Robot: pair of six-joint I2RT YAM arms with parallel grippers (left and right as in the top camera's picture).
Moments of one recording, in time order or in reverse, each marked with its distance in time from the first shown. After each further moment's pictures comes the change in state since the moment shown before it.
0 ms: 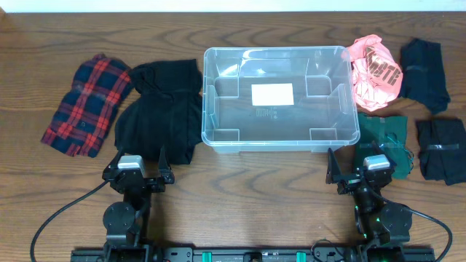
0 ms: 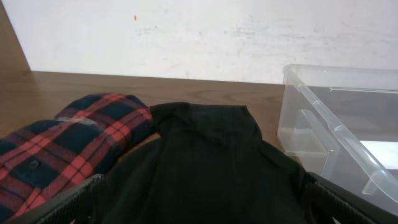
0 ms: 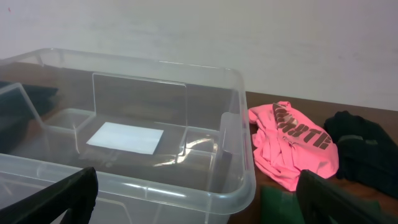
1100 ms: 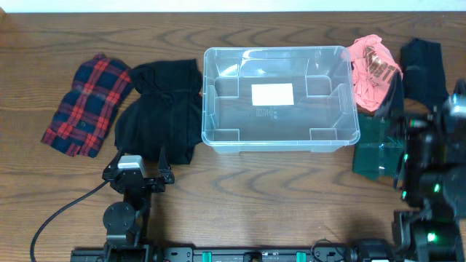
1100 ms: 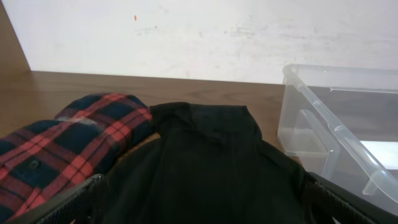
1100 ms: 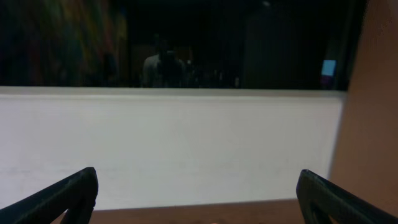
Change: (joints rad) left arm 0.000 0.000 0.000 0.000 0.000 0.000; right arm -0.015 0.649 0.758 0.161 0.263 0.003
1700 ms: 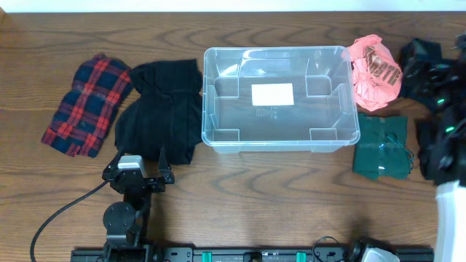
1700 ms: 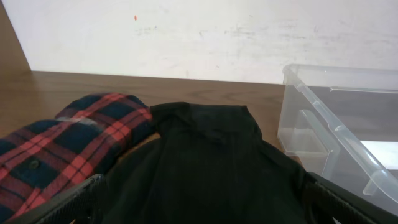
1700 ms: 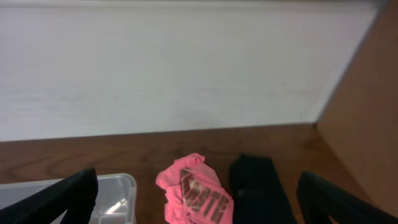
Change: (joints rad) left arm 0.000 0.000 0.000 0.000 0.000 0.000; right arm -0.342 0.464 0.418 -0.408 -0.315 0.002
